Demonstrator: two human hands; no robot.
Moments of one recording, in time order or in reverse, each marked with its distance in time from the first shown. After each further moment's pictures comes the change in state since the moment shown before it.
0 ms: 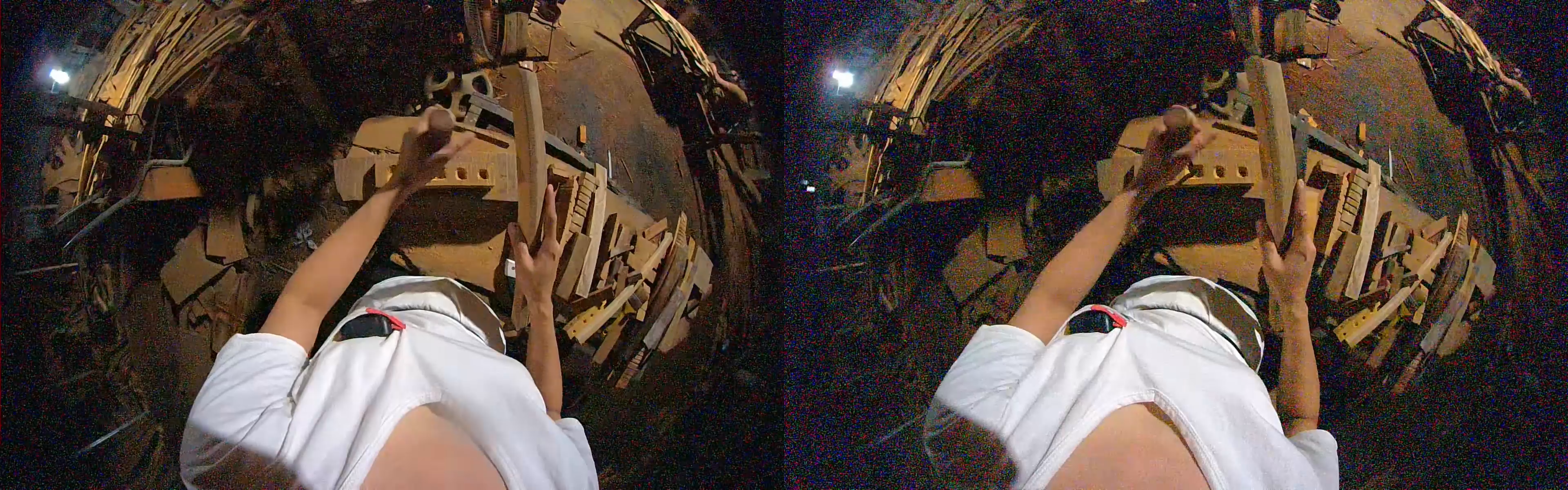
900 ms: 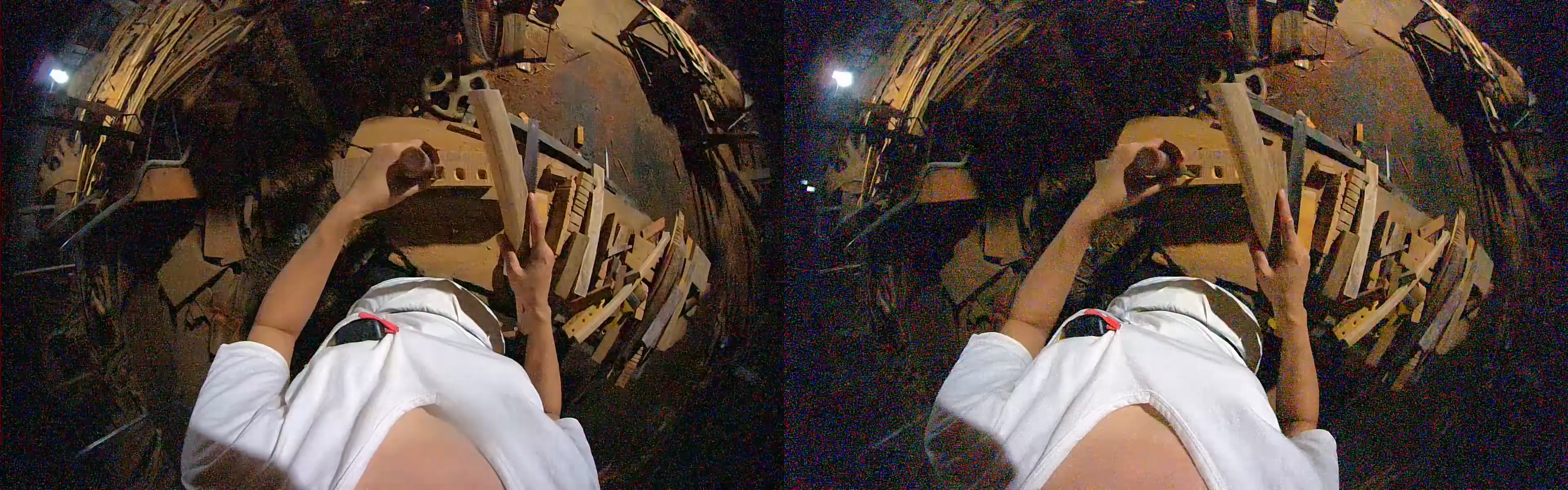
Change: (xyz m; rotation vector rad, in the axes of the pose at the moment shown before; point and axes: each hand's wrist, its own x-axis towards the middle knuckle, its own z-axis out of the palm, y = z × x) left_hand -0.052 0.041 -0.067 0.301 -0.123 0.321; right_hand -0.014 0.005 -0.005 -0.174 -0.105 0.004
